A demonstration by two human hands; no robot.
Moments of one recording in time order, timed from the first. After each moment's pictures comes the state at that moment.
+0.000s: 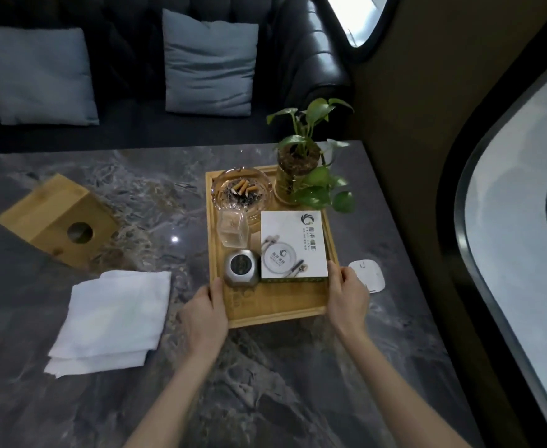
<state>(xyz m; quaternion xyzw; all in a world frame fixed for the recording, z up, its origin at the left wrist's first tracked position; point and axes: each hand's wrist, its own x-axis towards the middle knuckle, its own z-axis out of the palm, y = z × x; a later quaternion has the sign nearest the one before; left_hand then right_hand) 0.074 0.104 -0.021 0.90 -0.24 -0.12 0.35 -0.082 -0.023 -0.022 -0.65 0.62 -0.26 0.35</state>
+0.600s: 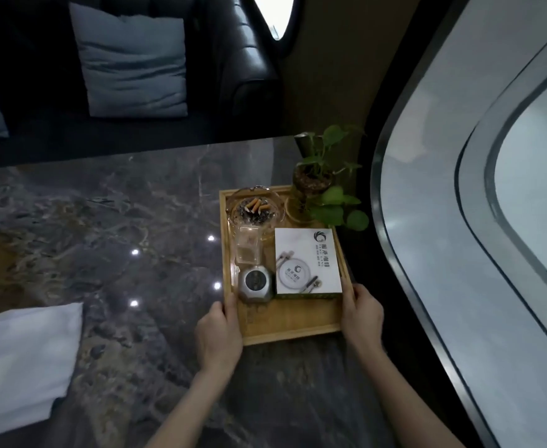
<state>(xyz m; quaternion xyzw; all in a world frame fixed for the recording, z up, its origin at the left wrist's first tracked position) -0.029 0.032 -0.041 0.86 -0.28 -0.23 0.36 -0.211 -0.072 -0.039 -0.63 0.68 -0.25 0.29</state>
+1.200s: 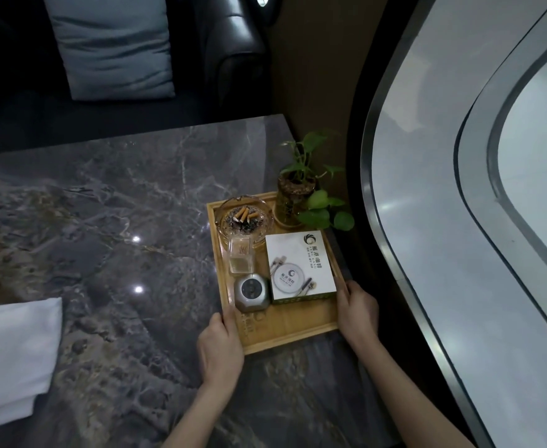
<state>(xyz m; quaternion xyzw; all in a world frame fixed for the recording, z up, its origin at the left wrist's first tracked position) -0.065 0.043 -0.064 0.87 -0.25 -0.26 0.33 -0.237 -0.077 -0.066 -0.65 0.68 -0.15 0.30</state>
